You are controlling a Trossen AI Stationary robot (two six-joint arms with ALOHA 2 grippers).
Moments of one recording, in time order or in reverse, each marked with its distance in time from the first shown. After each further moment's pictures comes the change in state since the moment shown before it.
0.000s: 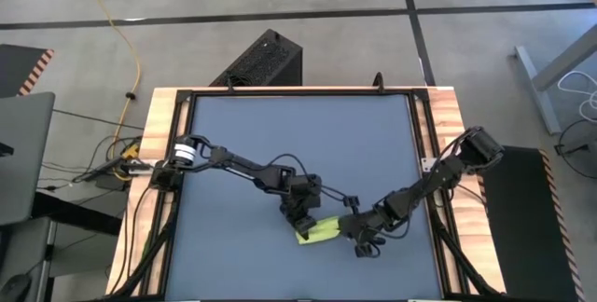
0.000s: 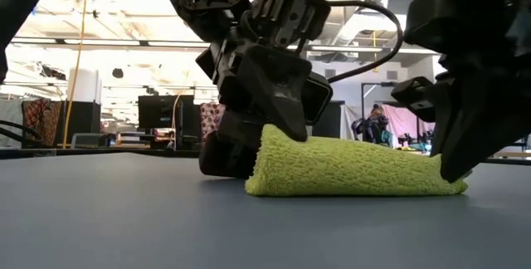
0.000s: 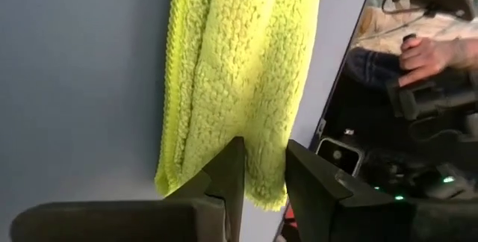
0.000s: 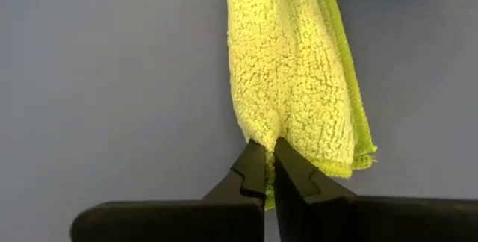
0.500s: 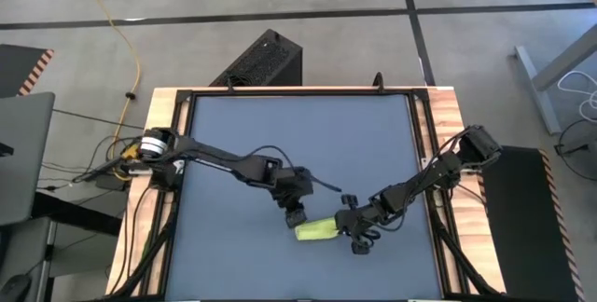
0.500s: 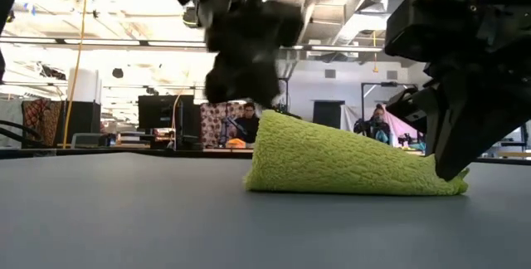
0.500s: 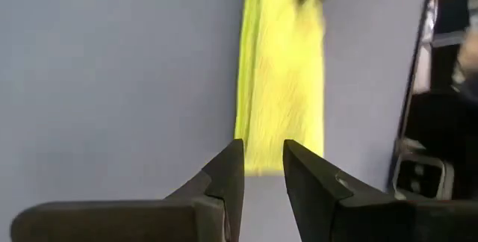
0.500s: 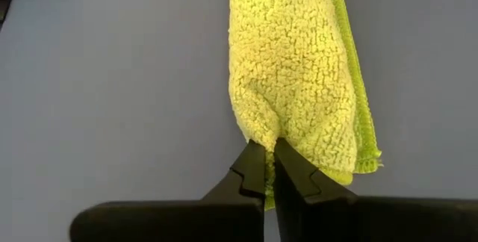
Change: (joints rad) left arm -0.015 -0.260 -0.002 -0.284 -0.465 0.300; right arm -0.087 0.000 -0.002 0.045 -0.145 0.073
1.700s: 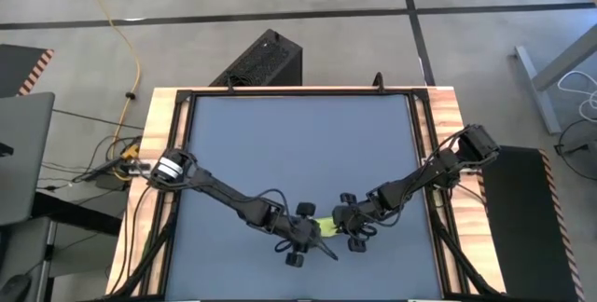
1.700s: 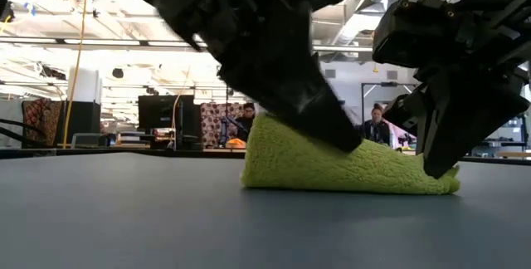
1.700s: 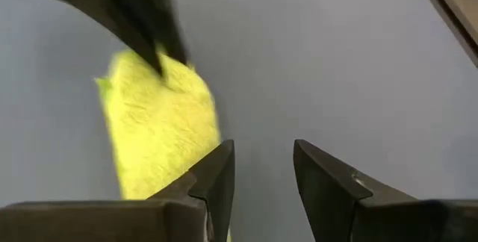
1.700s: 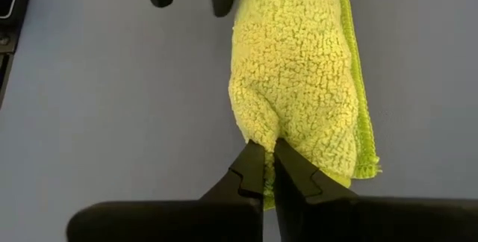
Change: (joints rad) left arm -0.253 0.187 0.012 0.393 -0.412 0.509; right arm -0.052 0.002 0.000 0.018 -0.040 0.041
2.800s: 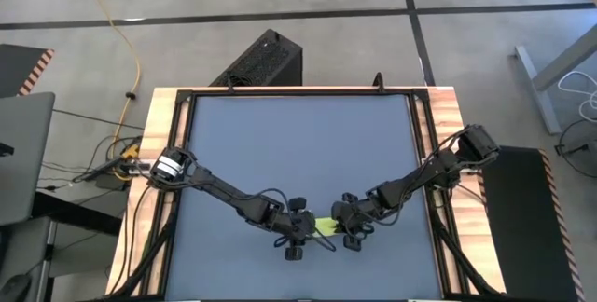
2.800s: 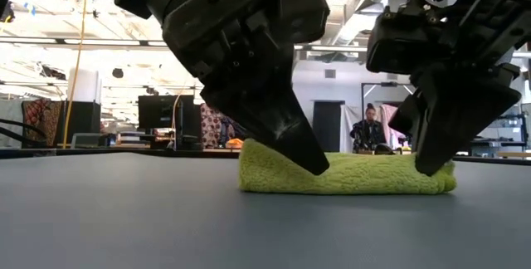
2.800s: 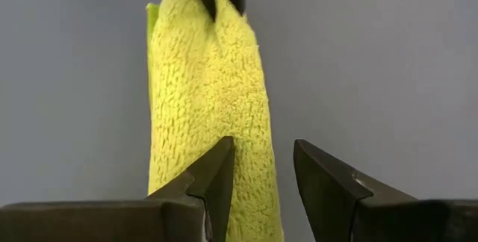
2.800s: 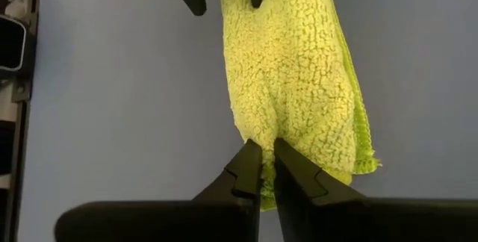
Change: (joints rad) left arm 0.013 -0.006 -0.049 -0.132 -0.023 -0.206; right arm 0.000 0.000 0.000 0.004 -0.045 0.178
